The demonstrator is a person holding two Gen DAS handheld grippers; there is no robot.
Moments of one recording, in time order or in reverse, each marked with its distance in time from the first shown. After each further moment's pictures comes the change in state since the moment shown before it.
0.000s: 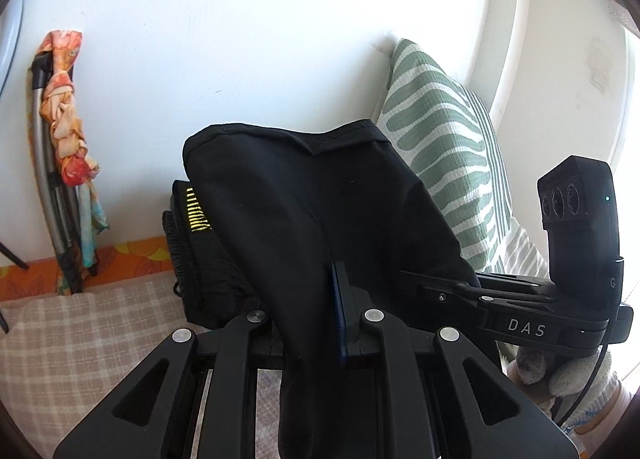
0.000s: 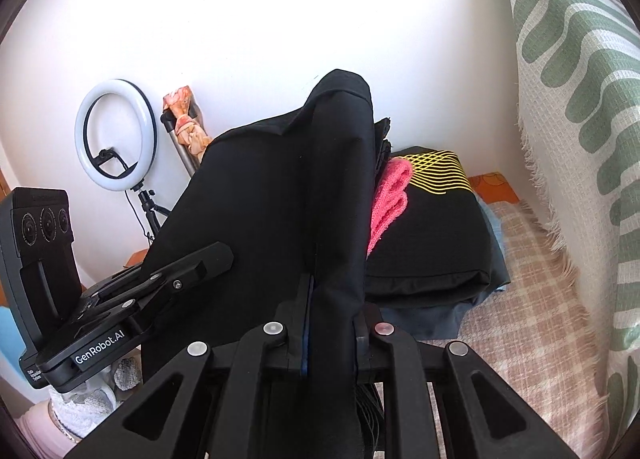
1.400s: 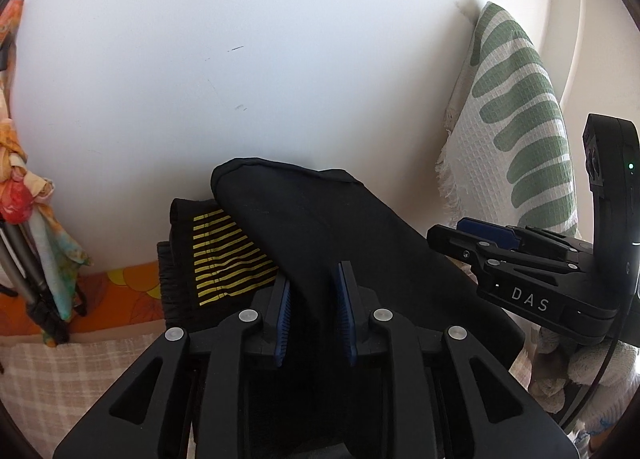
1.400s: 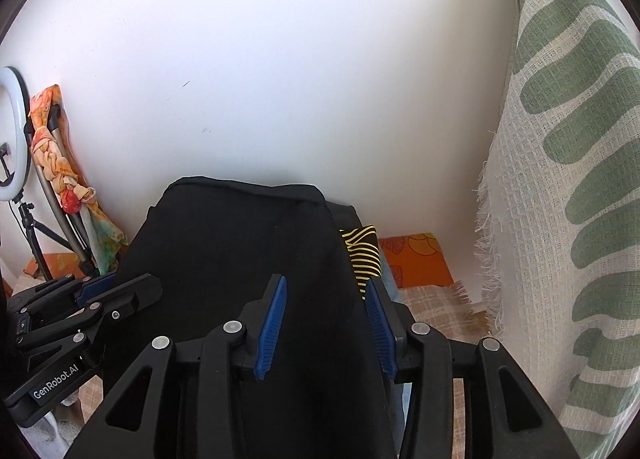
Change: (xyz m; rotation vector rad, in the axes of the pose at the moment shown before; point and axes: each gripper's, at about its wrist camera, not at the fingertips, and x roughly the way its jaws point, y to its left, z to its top) left arm 0.123 0.035 0.032 -0.037 0.097 0.151; right arm 0.101 -0.062 0.086 -0.104 0.018 -0.316
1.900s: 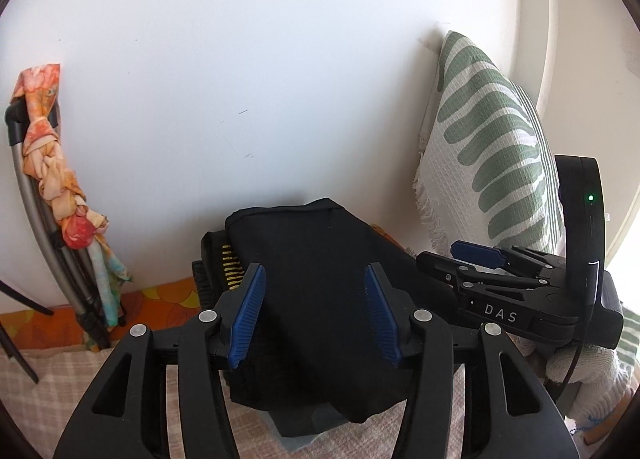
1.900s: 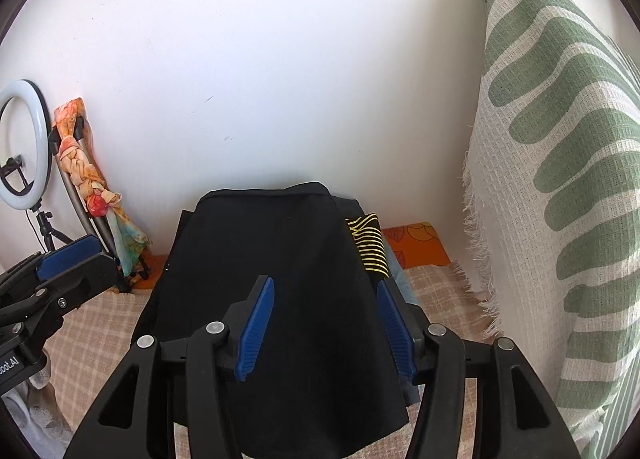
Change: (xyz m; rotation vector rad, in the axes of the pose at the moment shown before) left arm -0.070 -0.010 -0.001 0.068 -0.084 0.008; right arm -0.046 0.010 -0.022 0.055 -0.045 0.012
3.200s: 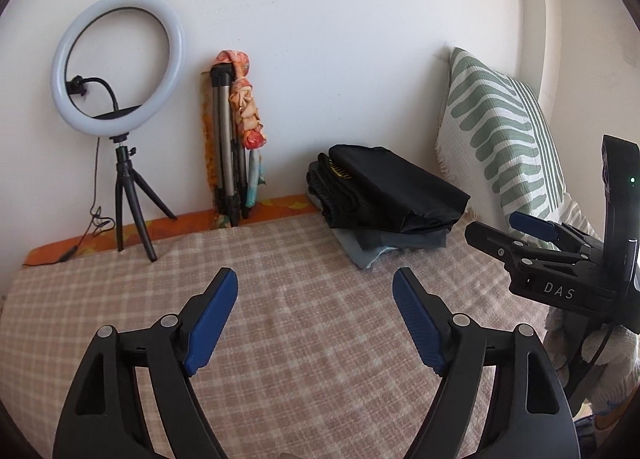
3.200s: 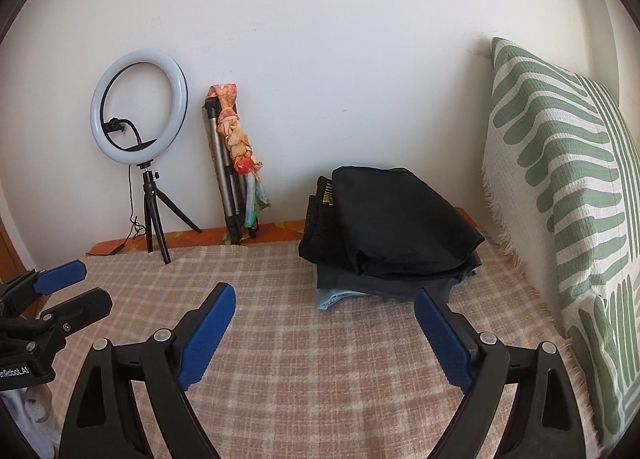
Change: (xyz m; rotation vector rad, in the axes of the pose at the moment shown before) left arm -0.221 0.038 -0.132 -0.032 -0.010 0.185; right arm -0.172 0.152 -0.137 -0.051 -0.144 0.032
